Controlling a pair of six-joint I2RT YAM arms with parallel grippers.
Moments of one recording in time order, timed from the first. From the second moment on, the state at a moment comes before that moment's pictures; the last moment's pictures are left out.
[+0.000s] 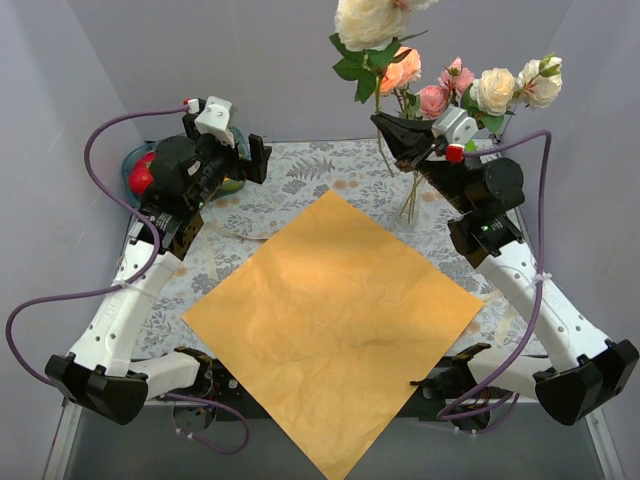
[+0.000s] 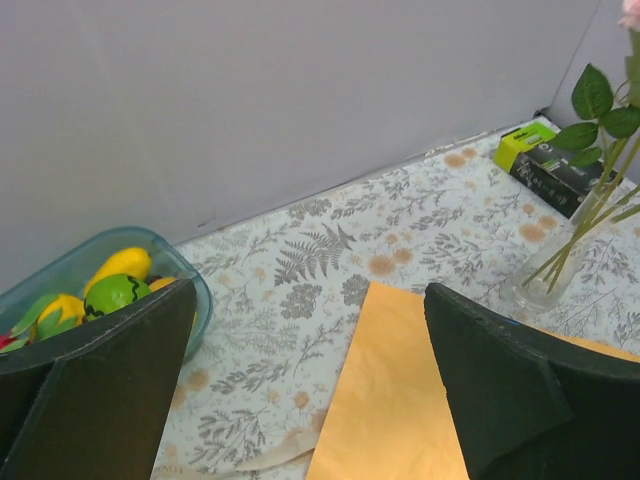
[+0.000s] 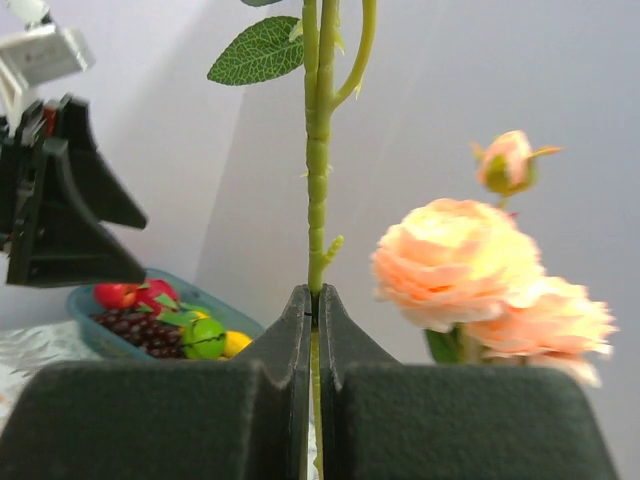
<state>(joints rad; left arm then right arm) -0.38 1.15 1.37 -0.19 0.04 0.04 0.55 1.17 1.21 0.49 -0.40 -0.15</state>
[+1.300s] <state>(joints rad) -0.32 1.20 1.36 -0.18 0.12 0.00 0.22 1.11 0.98 0.86 -0.40 0.06</state>
